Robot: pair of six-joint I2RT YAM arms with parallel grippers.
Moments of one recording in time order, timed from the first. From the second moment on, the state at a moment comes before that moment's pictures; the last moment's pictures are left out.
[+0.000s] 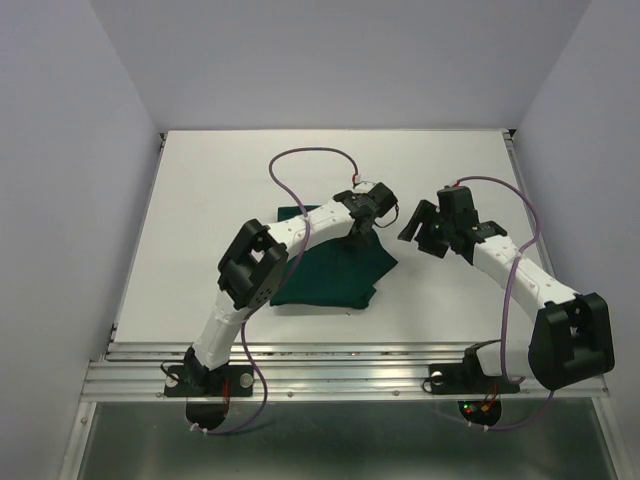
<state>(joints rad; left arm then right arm) -0.89 2.16 1.80 -0.82 -0.37 -0.62 0.26 1.30 0.87 -0.41 -0.08 0.71</state>
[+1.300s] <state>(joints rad) -0.82 1.97 1.55 -0.60 -0.14 -0.64 0.55 1.42 0.74 -0.14 -0.25 0.88</state>
